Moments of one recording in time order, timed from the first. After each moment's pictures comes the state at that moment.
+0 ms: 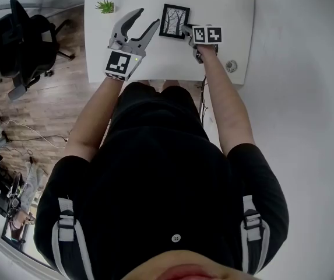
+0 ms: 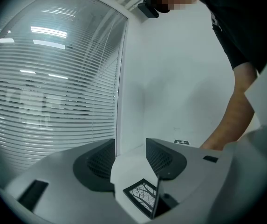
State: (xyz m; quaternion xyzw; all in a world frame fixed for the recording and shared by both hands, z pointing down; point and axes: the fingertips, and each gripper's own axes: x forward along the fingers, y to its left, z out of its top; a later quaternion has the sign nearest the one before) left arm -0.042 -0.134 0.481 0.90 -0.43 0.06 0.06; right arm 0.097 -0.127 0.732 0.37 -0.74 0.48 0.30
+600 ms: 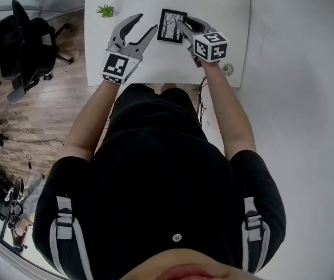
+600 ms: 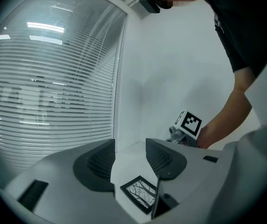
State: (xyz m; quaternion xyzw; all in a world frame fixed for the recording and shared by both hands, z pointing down) left arm -0.042 -0.128 0.476 0.91 -0.41 0.08 0.08; right arm 0.061 -0.156 0.590 0.36 -0.86 0.31 0.17
